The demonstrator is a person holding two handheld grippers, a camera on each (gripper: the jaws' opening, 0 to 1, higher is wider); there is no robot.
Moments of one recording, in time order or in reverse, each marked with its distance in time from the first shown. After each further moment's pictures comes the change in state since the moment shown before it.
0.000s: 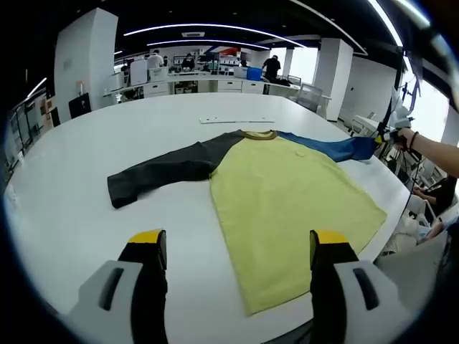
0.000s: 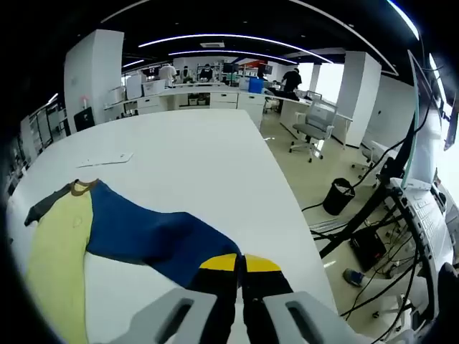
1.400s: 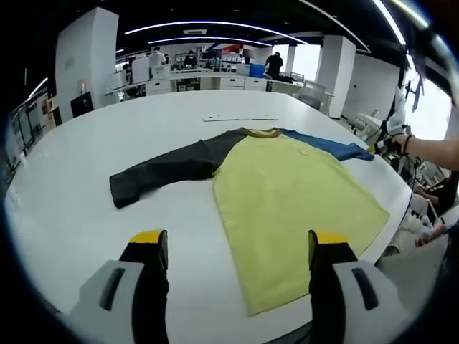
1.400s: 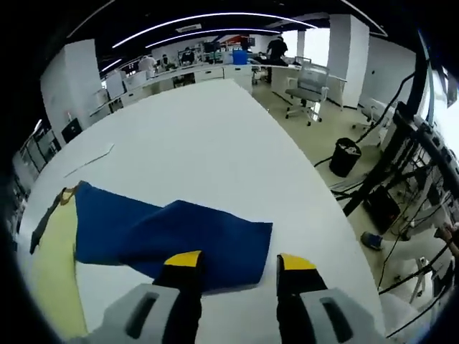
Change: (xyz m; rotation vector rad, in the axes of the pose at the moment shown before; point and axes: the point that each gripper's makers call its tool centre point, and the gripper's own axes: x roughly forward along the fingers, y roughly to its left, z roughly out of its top) left arm 0.001 0.000 0.002 0.004 0.017 0.019; right arm 0.036 0.011 -0.054 0.224 0.149 0.047
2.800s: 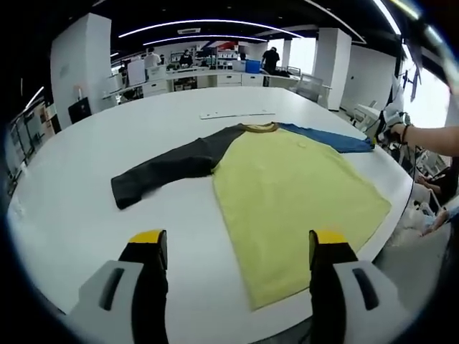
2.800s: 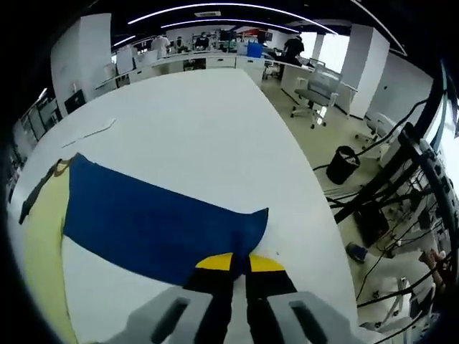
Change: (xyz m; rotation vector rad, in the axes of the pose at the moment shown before) left arm -0.004 -0.001 -0.005 0.047 0.024 0.008; right arm 0.008 -0.016 0.005 -0.179 0.045 -0.056
